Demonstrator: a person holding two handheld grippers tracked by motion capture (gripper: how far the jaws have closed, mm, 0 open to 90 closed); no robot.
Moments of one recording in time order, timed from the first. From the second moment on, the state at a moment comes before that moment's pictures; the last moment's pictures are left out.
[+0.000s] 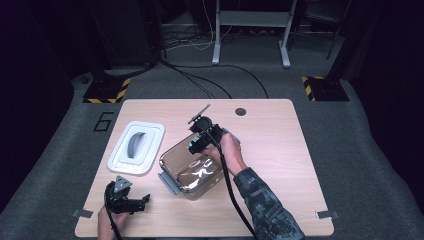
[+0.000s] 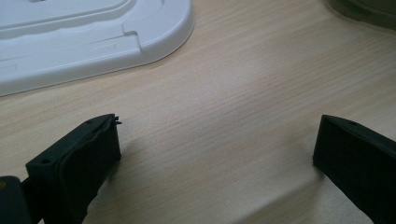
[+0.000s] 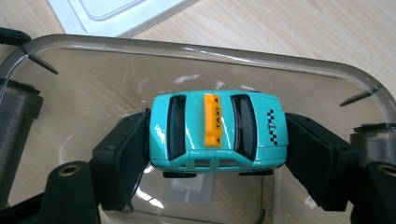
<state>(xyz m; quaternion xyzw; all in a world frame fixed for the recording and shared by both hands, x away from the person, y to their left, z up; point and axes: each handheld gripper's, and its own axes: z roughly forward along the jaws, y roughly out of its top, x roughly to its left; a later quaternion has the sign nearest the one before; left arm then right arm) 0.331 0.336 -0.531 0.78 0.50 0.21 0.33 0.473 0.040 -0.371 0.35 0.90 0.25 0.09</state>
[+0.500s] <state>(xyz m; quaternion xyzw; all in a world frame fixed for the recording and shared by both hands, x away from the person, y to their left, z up) 0.331 0.335 -0.532 0.77 0.50 0.21 0.33 0.476 0.047 -0.383 0.35 0.90 0.23 0.08</state>
